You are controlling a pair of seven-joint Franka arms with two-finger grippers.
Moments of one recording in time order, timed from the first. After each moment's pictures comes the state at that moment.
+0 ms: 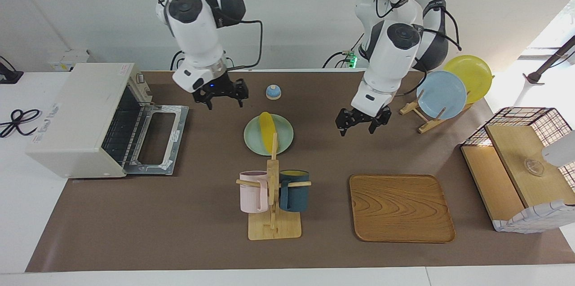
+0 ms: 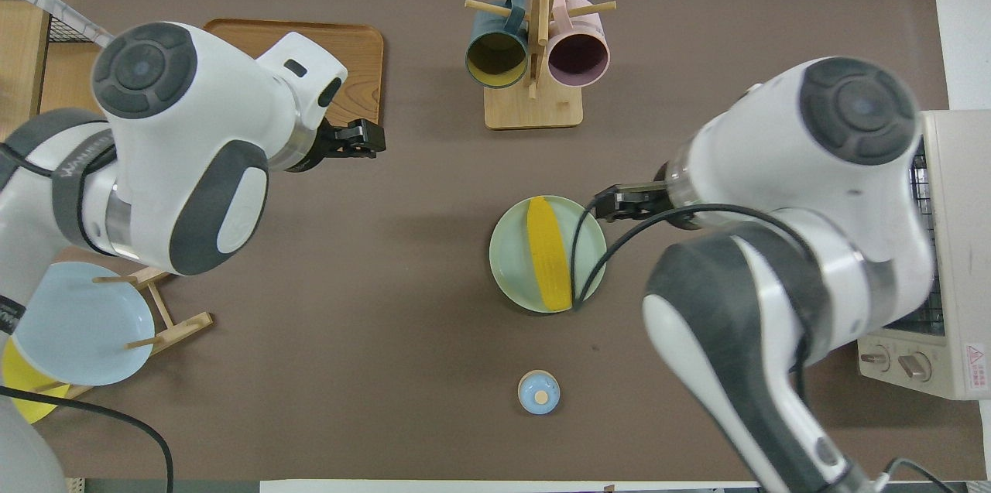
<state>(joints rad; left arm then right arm) -0.37 0.17 -0.02 -1.74 -0.04 2.00 -0.43 0.38 0.06 0.05 -1.82 0.07 1.89 0.40</state>
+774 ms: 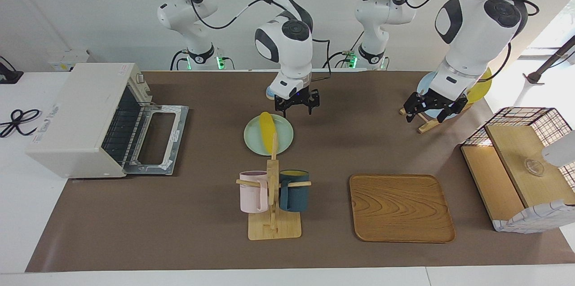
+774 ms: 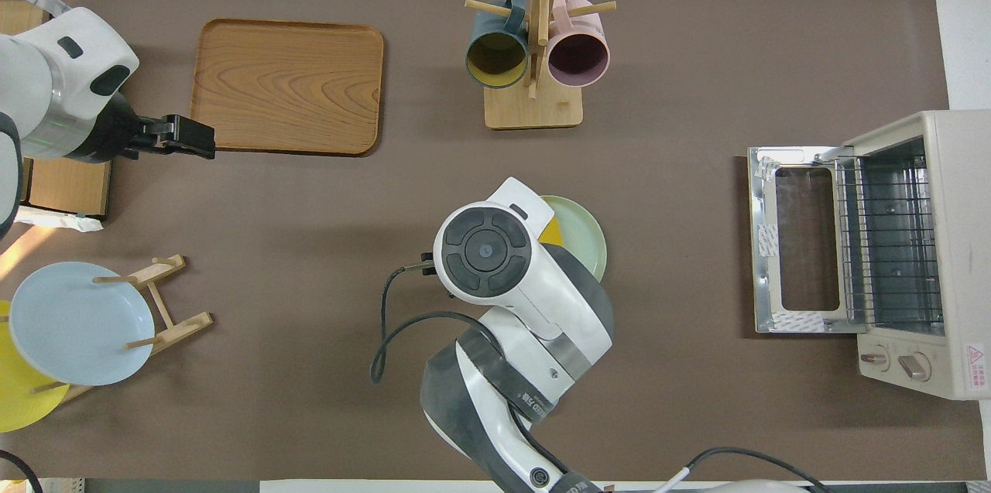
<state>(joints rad) -0.13 0.05 -0.01 -1.72 -0.04 1.81 -0.05 0.67 0.29 0.05 -1.83 -0.01 2.16 0.64</state>
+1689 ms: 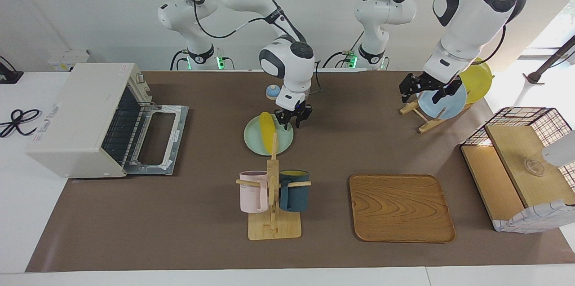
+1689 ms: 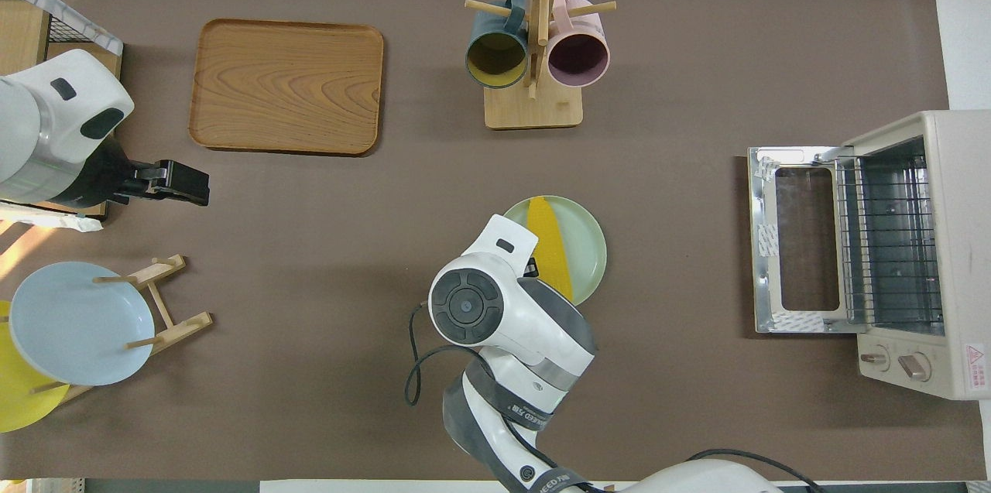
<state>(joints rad) -0.13 -0.03 -0.03 -1.78 -0.03 1.71 -0.04 0.70 0.34 0.05 -1.98 -0.19 2.34 0.63</state>
